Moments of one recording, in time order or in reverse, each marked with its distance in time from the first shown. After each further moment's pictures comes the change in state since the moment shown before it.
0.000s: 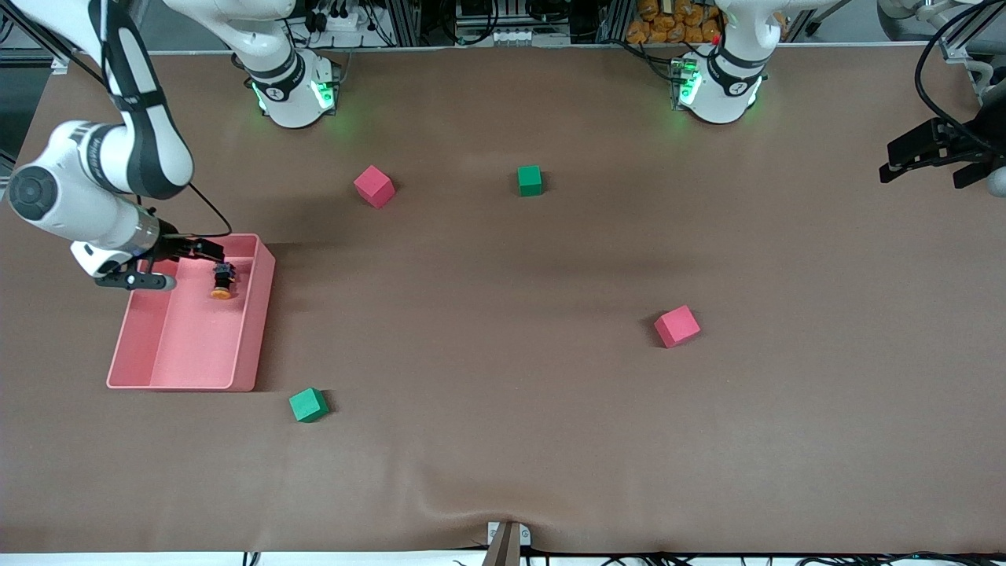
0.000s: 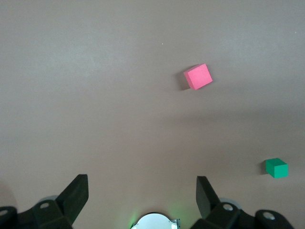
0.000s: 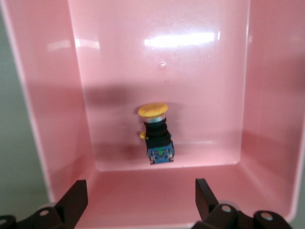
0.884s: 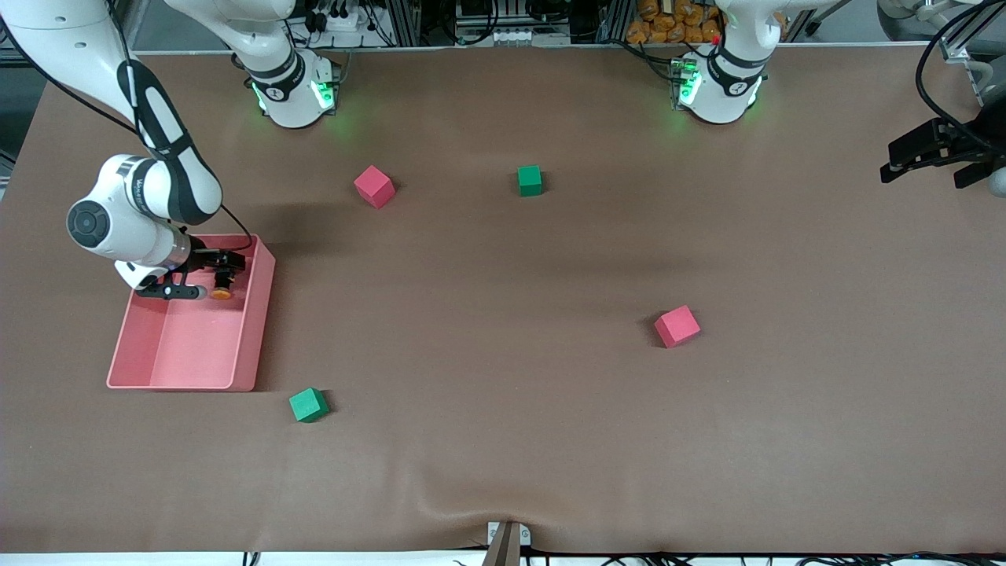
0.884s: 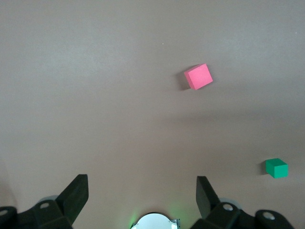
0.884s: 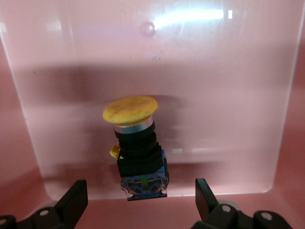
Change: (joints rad) left arm 0.000 0.000 0.002 0.000 0.000 0.000 0.000; right arm -0.027 0.177 0.000 -0.046 0.000 0.168 -0.033
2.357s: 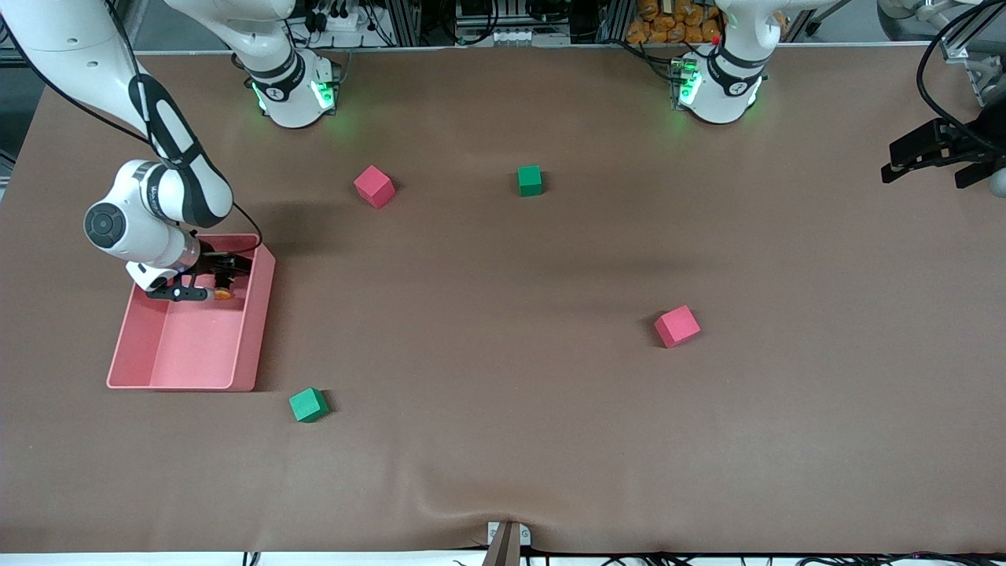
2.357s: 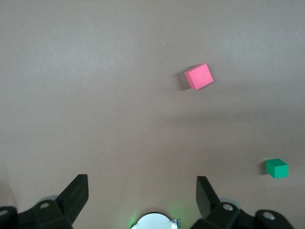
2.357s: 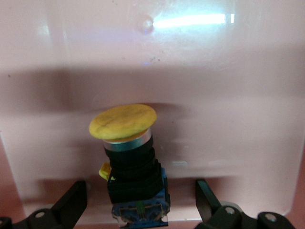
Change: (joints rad) left arm 0.002 0.000 0.001 -0.001 0.000 0.000 0.000; right arm 0.000 0.052 0.000 -0.010 0.000 0.093 0.000
